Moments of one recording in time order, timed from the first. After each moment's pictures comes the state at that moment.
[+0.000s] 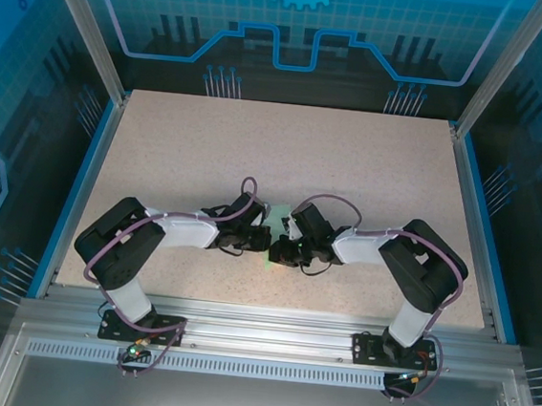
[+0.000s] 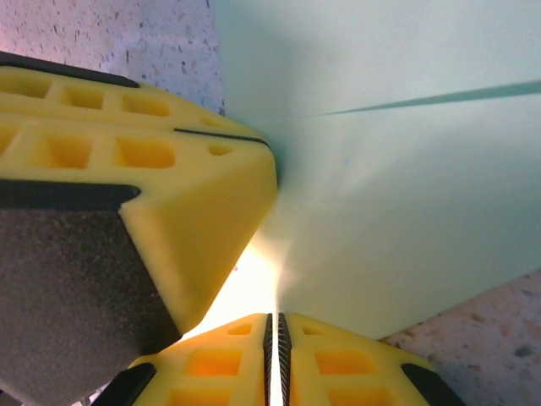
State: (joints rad) left arm -0.66 1.68 0.76 -0.08 0.19 -0.64; right arm 0.74 1.74 0.75 0.02 -0.48 0.81
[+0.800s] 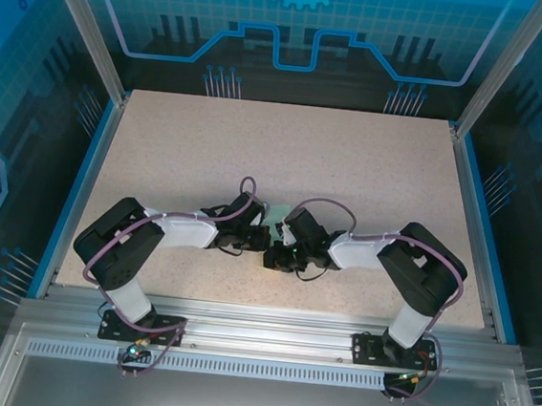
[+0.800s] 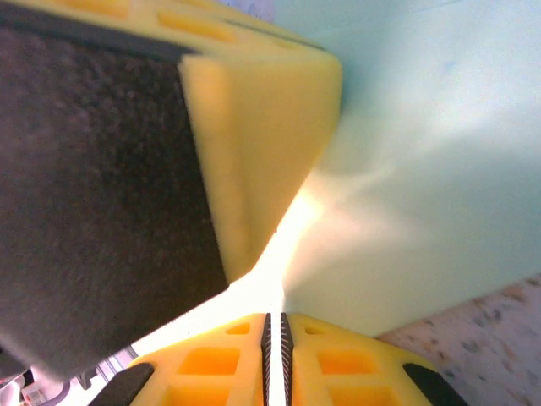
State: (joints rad) left arm -0.66 1.67 0.76 -0.08 0.19 -0.64; right arm 0.79 1.72 0.74 0.01 -0.46 0.83
